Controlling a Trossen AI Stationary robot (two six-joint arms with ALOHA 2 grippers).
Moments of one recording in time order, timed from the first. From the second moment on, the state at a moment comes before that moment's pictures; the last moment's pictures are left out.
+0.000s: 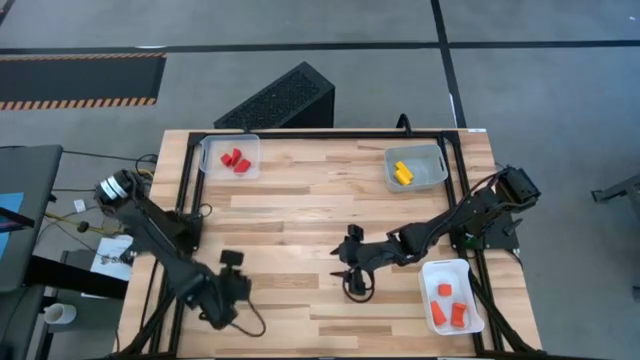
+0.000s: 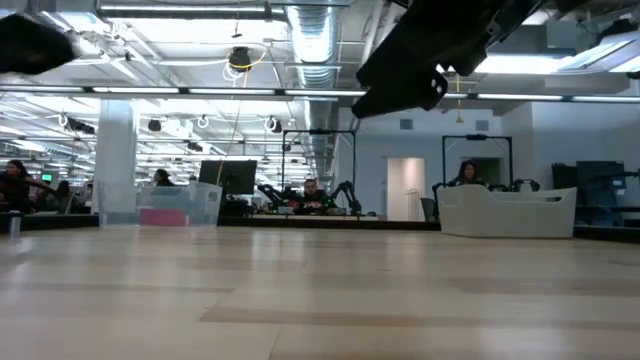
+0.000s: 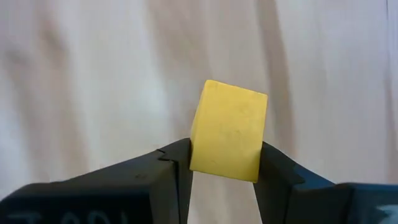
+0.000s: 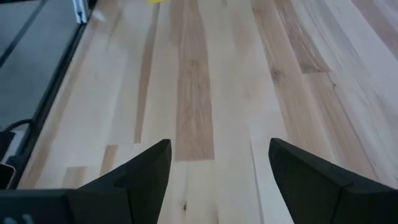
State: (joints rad) left arm -0.86 1.53 0.99 -0.91 -0.26 -0.67; right arm 0.38 1.64 0.96 0.05 0.26 0.34
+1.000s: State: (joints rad) left arm -0.56 1.31 0.95 -0.30 -0.75 0.06; right arm 0.20 1.85 0.62 1.49 -0.08 0.68
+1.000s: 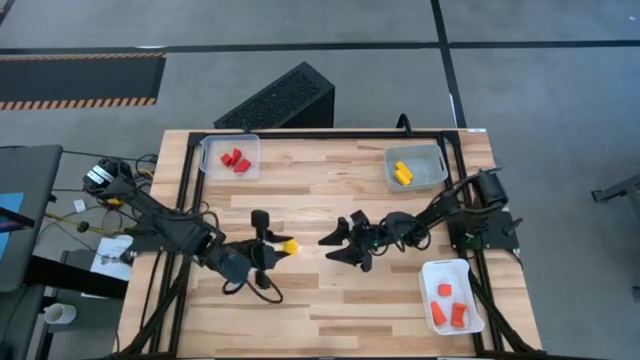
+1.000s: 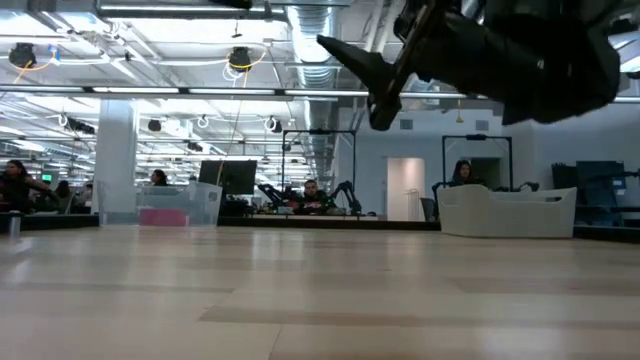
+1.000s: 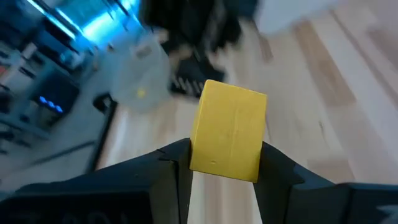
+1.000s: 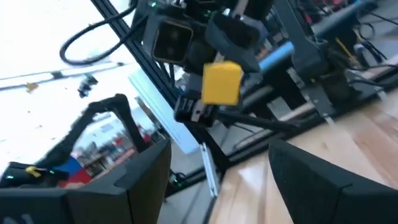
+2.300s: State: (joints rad) left arm -0.45 1.31 0.67 0.40 -0.63 0.27; right arm 0.08 1.94 0.85 1.36 -0.26 0.86
